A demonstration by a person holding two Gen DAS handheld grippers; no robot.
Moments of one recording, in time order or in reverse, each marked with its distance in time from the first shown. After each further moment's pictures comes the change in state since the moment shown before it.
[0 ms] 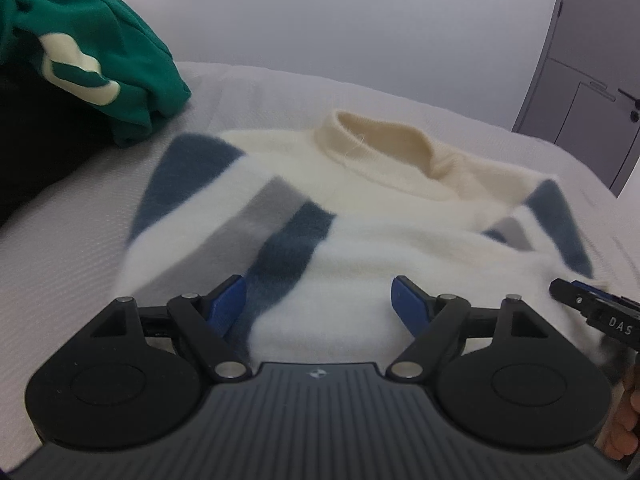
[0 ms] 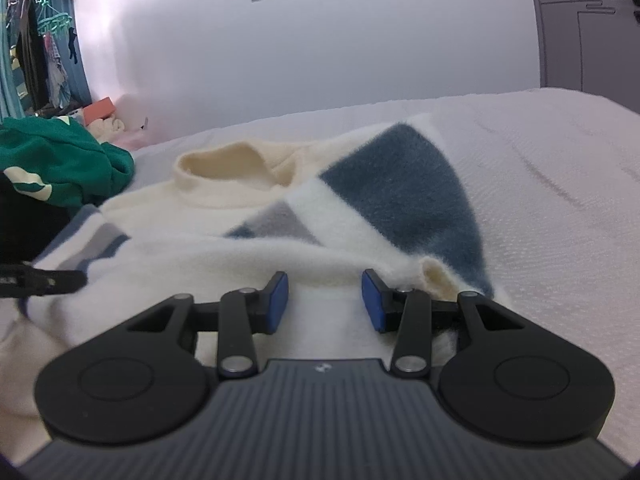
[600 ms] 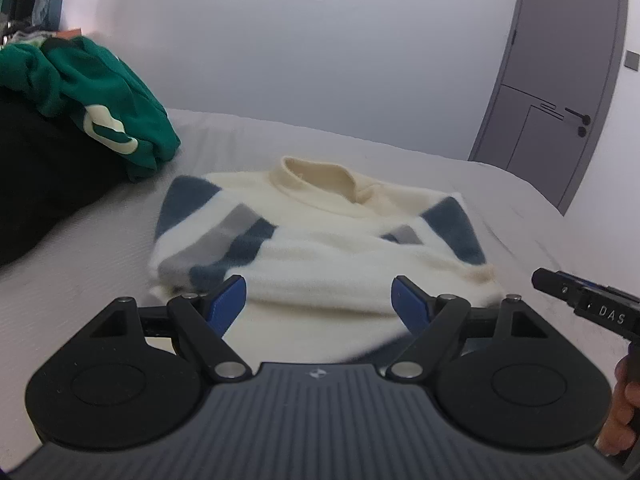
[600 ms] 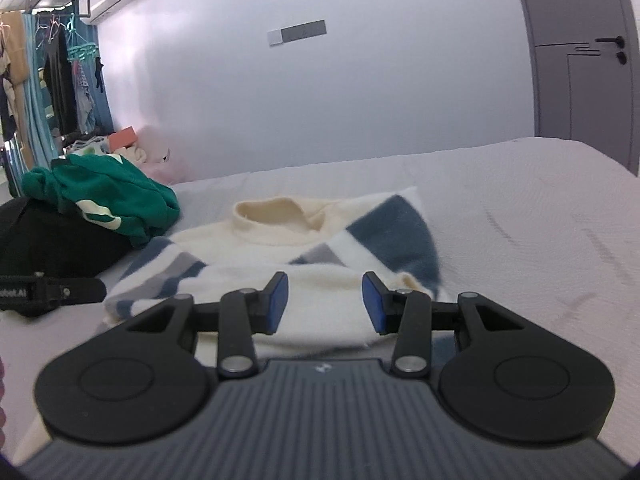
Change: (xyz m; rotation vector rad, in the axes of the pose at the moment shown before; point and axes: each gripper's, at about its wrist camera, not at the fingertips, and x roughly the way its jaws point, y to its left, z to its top) left arm -0.156 -0.036 -0.030 0.031 -0.103 -0.075; right arm -0.155 0.024 0.010 -0.015 -0.100 0.011
